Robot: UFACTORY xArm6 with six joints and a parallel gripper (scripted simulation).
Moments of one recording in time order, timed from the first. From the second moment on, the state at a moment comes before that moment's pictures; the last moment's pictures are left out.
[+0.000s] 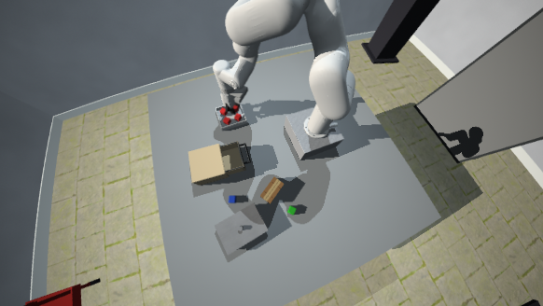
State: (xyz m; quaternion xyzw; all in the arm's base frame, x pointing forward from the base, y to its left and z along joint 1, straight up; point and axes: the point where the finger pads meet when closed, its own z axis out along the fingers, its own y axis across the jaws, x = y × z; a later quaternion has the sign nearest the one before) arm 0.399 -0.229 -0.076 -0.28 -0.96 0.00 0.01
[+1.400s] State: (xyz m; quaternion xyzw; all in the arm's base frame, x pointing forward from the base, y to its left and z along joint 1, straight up) arm 0.399 -0.230 -0.071 -0.28 -0.96 0.00 0.01
